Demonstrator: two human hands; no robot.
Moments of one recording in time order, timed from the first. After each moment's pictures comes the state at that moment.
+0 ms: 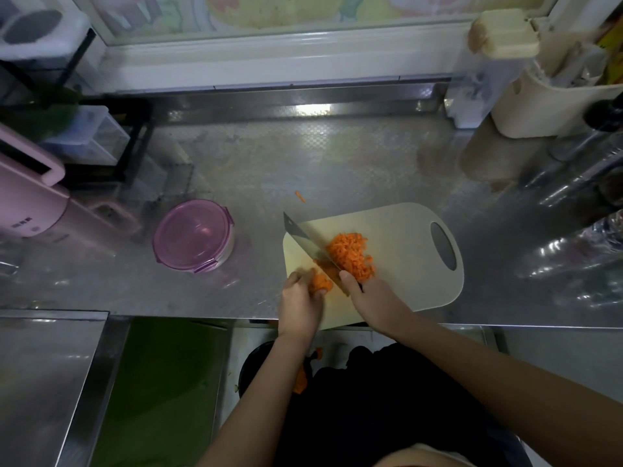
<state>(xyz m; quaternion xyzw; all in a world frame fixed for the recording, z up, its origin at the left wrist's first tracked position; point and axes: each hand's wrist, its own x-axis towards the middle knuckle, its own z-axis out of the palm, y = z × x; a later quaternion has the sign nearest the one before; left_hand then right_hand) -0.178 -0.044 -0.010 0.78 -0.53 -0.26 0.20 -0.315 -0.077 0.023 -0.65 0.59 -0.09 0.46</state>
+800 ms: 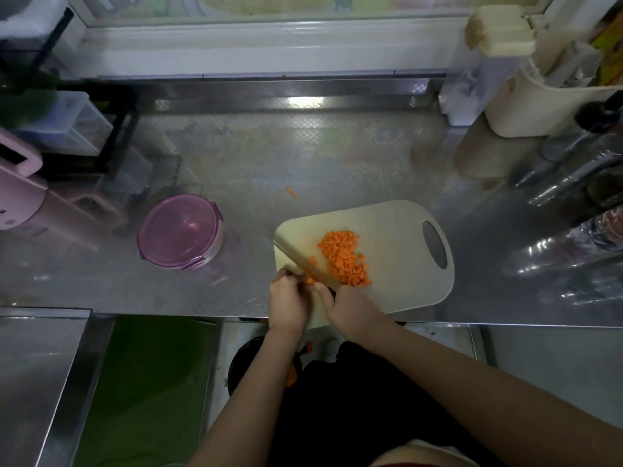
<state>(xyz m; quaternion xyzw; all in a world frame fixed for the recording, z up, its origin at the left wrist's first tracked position) -0.175 -0.052 -0.016 0.80 -0.50 -0.26 0.20 -0.294 -0.064 0.016 -0.70 0.60 -0.01 0.39</state>
